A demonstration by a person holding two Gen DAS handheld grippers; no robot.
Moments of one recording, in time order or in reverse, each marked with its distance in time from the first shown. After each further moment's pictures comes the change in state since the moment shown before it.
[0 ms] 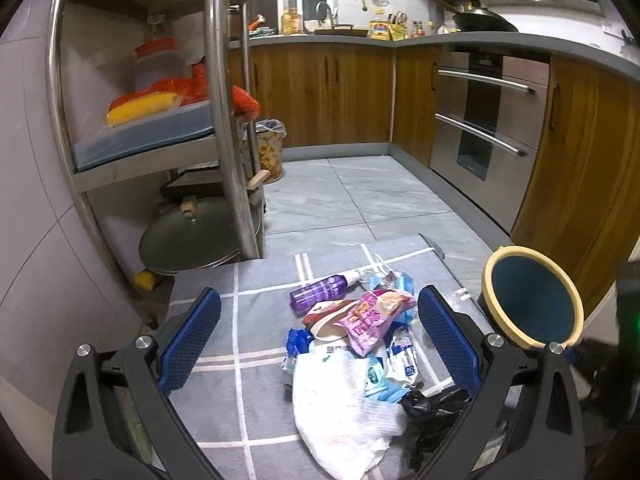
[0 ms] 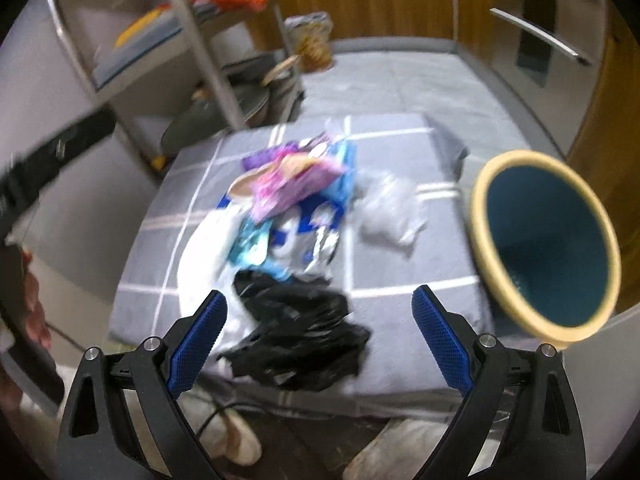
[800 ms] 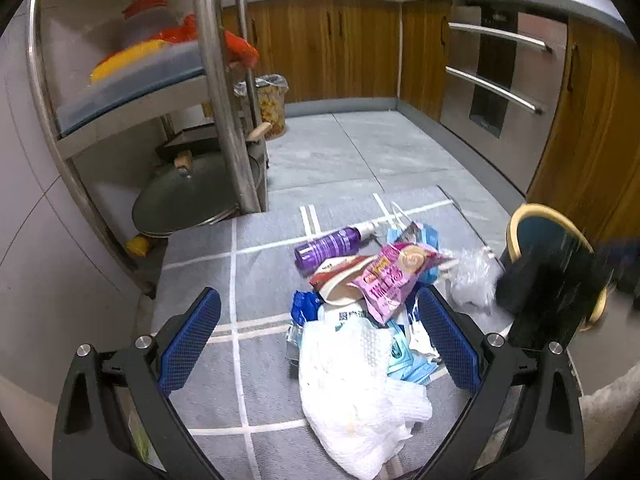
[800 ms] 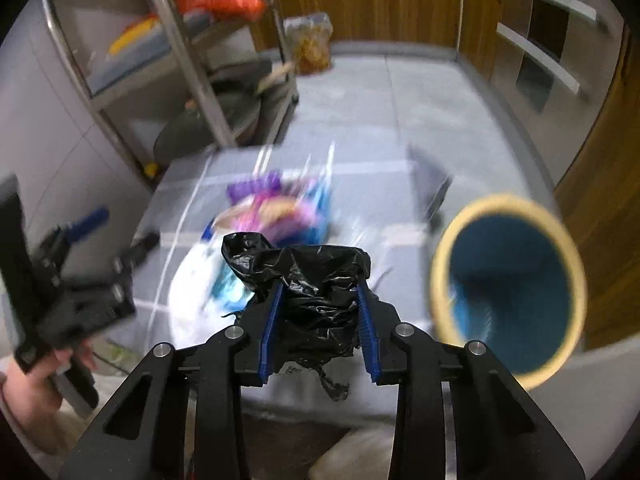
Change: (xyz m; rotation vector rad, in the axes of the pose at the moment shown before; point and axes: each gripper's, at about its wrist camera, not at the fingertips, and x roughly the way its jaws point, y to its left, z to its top) left arm 0.054 -0.005 -0.025 0.039 0.168 0.019; right arm -0.044 -0.033 0.068 -0.072 -0.027 -0.074
